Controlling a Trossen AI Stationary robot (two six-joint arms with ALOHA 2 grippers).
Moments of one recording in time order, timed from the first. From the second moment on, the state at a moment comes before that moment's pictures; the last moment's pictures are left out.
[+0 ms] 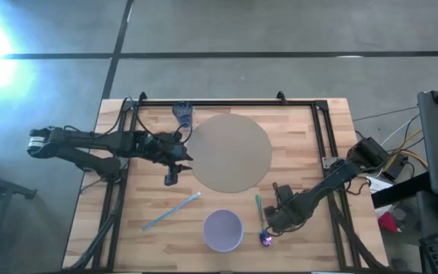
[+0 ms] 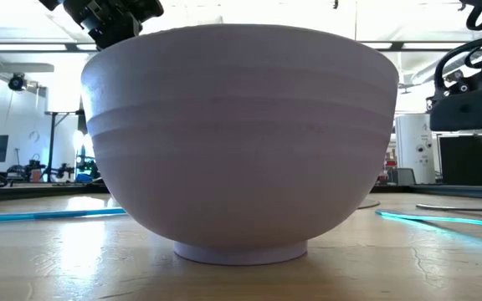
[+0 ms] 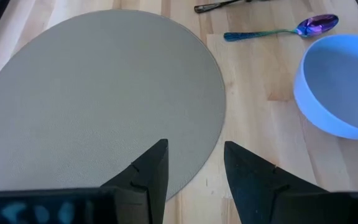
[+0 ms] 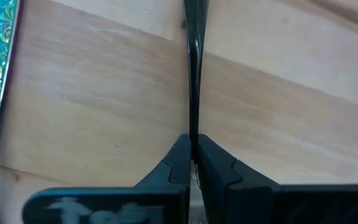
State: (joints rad) left arm 0.01 1.08 0.86 -0.49 0.01 0.01; right arm 0.61 1.73 0.95 -0.87 0.08 1.91
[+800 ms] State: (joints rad) left arm 0.01 1.08 0.86 -0.41 0.01 -0.08; right arm 0.62 1.64 0.99 -0.92 0.19 1.71
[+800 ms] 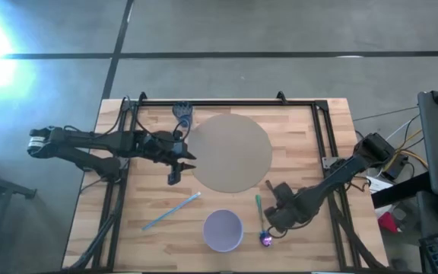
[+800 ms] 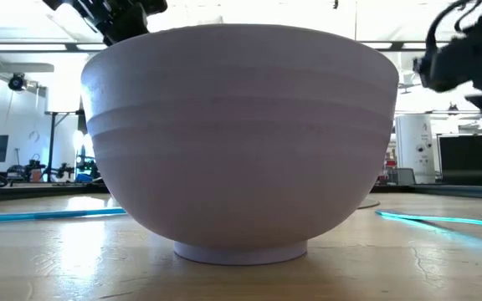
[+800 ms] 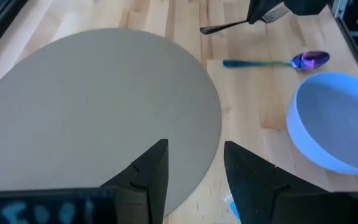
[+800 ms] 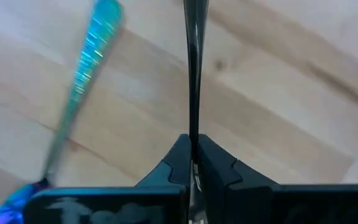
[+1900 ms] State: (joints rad) left arm -0.04 1.20 0.86 0.04 0.01 -0.21; right arm 0.56 1.49 1.08 -0.70 1.05 0.95
